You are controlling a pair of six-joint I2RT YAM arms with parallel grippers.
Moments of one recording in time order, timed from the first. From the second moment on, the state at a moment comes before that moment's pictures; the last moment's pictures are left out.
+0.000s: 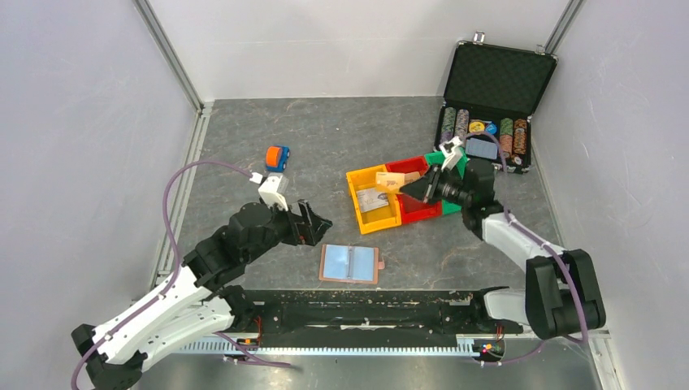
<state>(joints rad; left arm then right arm) -0.84 0.66 0.68 -0.41 -0.14 -0.66 0.21 1.26 0.52 0.44 -0.72 0.62</state>
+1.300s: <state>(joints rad) -0.84 0.64 0.79 -0.65 -0.23 -0.42 0.01 1.62 1.19 -0.58 -0.61 0.05</state>
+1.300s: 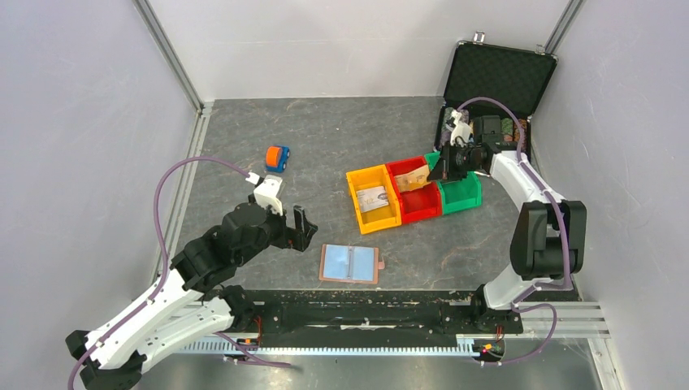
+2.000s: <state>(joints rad) -0.84 0.62 0.79 -0.65 -0.23 -0.42 0.09 1.75 1.19 -0.44 -0.58 0.13</state>
